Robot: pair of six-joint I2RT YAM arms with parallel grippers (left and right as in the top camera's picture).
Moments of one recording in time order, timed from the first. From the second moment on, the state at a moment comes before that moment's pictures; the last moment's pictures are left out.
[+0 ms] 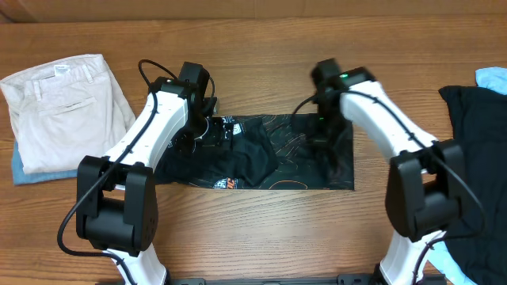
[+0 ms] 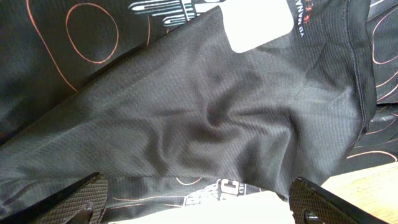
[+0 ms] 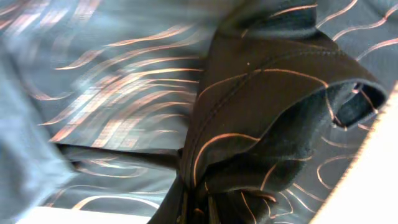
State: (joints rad) left arm -0.23 1.91 1.41 -1.06 0.23 -0.19; right arm 0.33 1.98 1.51 -1.13 -0.09 0.30
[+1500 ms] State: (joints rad) left arm -0.23 1.91 1.41 -1.07 0.23 -0.19; right arm 0.52 2.04 1.51 -0.89 -0.29 0.14
